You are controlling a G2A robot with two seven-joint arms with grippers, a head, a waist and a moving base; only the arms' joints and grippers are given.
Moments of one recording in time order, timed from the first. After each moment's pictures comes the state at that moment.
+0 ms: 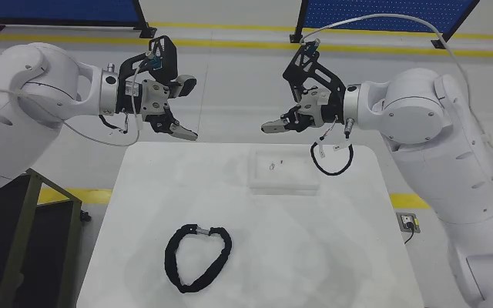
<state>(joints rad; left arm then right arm) -0.20 -0.85 -0.20 -1.22 0.23 -1.01 -0.44 -0.37 -0.92 1.00 -1.65 -0.27 -0.37 1.08</state>
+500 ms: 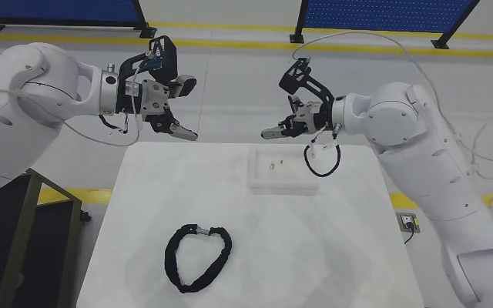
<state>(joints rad) -0.20 -0.85 -0.20 -1.22 0.23 -1.01 -0.44 -0.37 -0.95 0.91 -1.50 -0.26 -0.30 1.08</state>
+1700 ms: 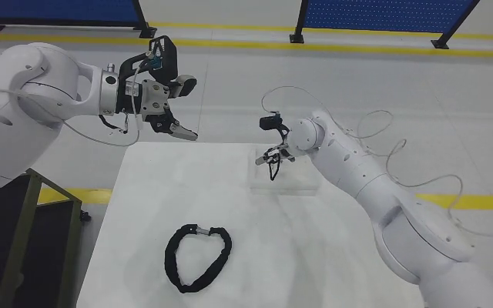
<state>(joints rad) -0.20 -0.85 -0.20 -1.22 0.23 -1.01 -0.44 -0.18 -1.35 0.39 -0.61 -0.24 0.01 1.04</state>
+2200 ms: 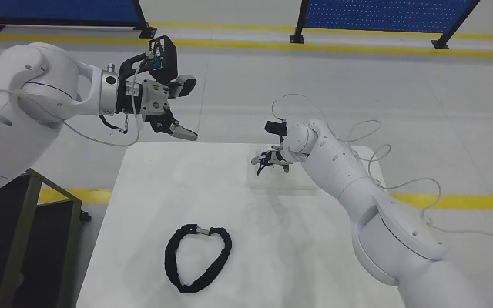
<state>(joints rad) -0.20 -0.85 -0.20 -1.22 0.23 -1.01 -0.44 -0.19 -1.47 0.41 -0.37 -0.08 0.12 0.96</state>
